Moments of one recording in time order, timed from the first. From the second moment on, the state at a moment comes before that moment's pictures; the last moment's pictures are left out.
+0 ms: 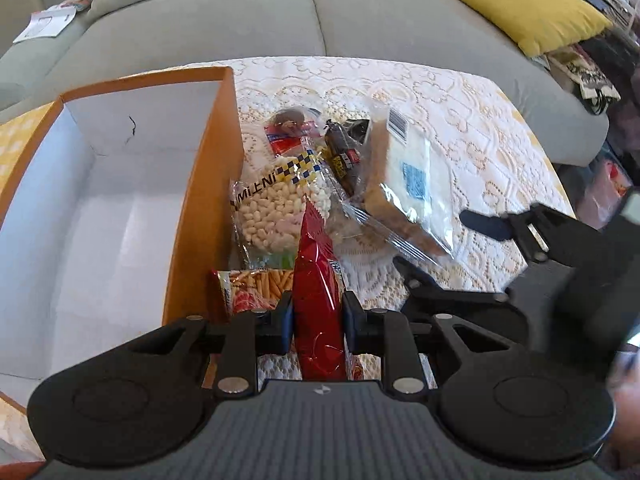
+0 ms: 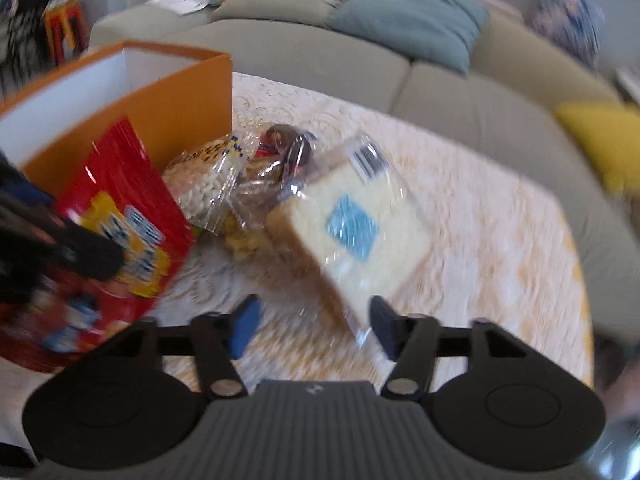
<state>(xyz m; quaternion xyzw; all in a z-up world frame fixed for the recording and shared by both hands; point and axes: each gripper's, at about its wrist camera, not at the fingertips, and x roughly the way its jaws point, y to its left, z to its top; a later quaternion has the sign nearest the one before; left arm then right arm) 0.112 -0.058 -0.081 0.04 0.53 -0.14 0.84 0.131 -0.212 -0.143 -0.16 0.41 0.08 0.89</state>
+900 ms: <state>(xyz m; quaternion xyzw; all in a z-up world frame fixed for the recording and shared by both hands) 0.100 -0.043 -0.072 0.01 0.52 -0.15 0.84 0.138 -0.200 -0.136 -0.28 0.35 0.03 0.89</state>
